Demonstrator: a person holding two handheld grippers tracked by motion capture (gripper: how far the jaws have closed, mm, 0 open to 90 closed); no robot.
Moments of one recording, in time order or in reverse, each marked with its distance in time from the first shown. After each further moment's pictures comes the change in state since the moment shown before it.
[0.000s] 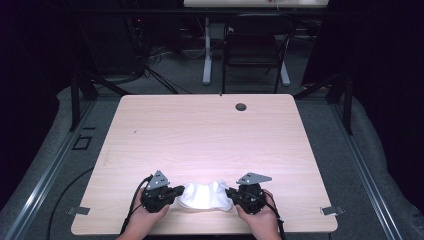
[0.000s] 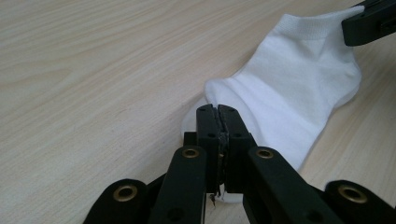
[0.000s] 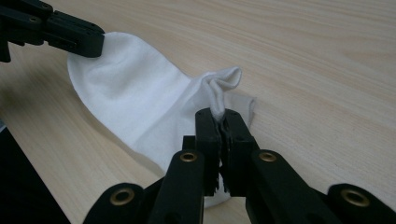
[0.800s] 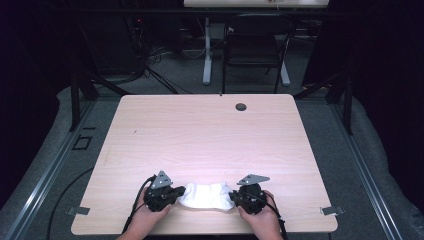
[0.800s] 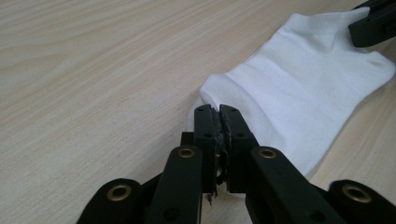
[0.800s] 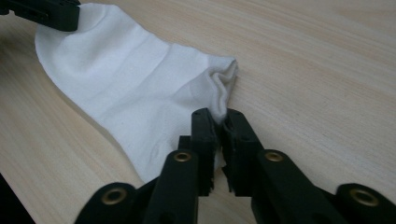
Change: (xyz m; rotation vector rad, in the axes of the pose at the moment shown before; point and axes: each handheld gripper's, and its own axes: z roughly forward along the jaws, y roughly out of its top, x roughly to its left) left arm 0.006 -0.005 0.012 0.024 0.018 -0.005; right arm -0.011 -0.011 0.012 0.077 -0.042 0.008
